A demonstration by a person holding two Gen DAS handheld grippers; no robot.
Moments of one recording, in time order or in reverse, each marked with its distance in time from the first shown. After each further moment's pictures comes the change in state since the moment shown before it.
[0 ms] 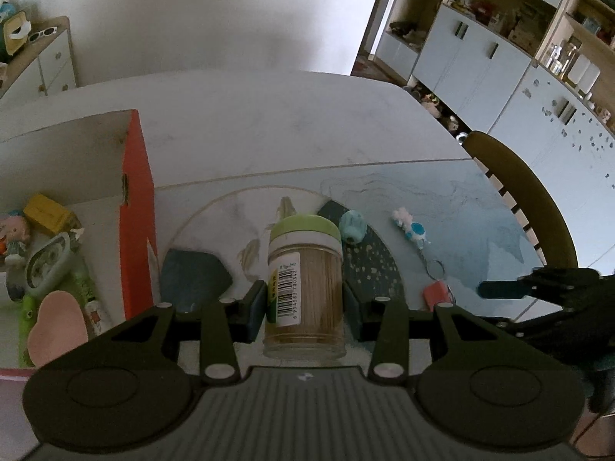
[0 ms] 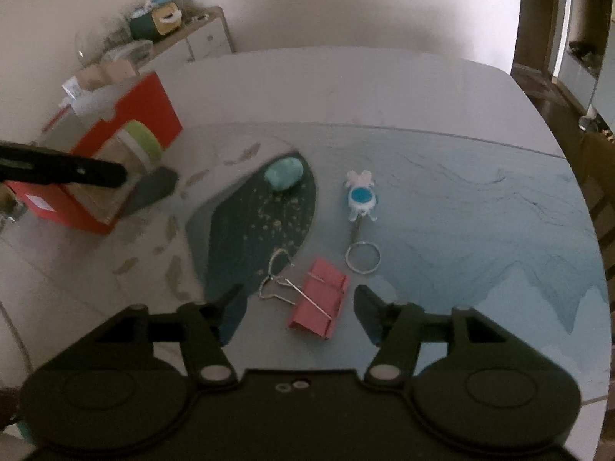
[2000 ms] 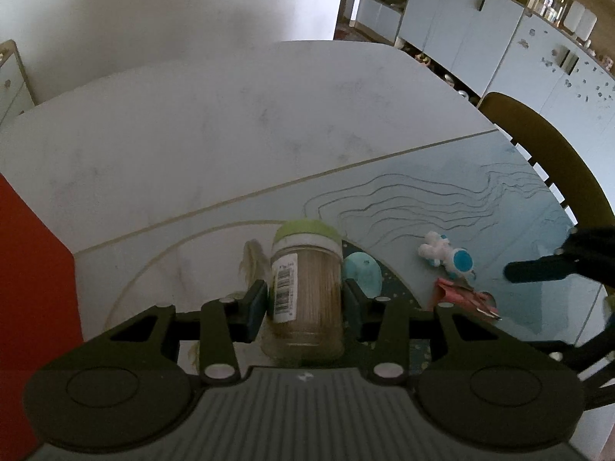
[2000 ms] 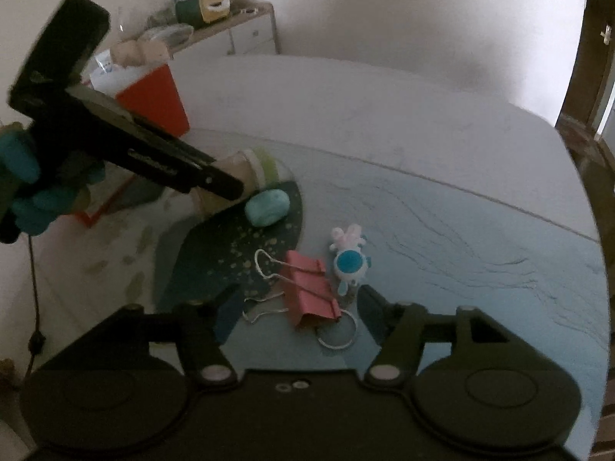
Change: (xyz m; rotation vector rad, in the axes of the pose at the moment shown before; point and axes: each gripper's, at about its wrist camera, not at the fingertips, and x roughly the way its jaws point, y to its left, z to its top) left arm 0.122 -0.025 0.054 0.136 0.085 0.015; right arm 0.030 -0.038 0.041 -0.200 -0.016 0.097
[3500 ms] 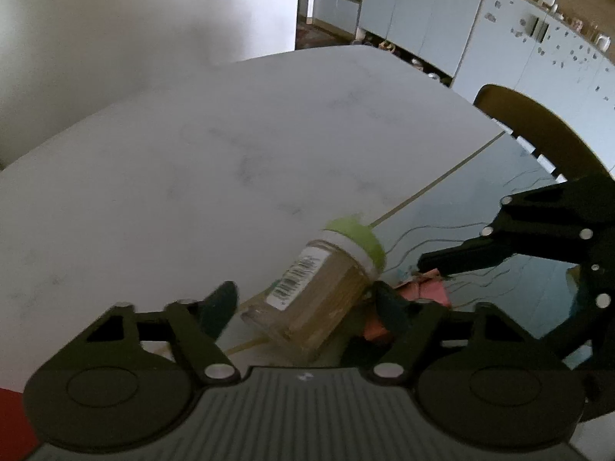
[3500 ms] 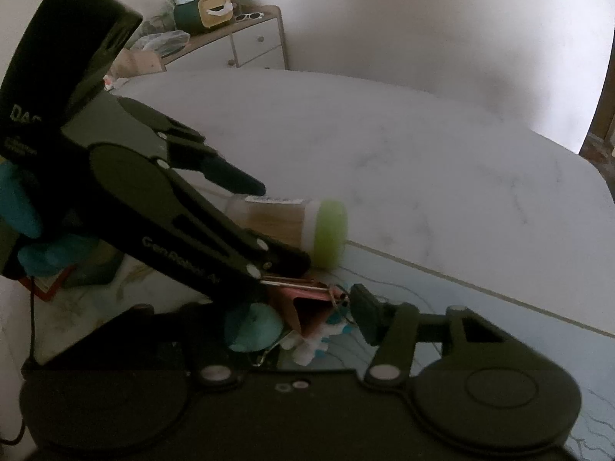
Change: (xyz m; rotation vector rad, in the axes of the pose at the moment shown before) left arm 0.052 0.010 0.061 0.165 0.000 -0.063; right arm 0.071 -0.020 0.073 -0.041 -0.027 0.037
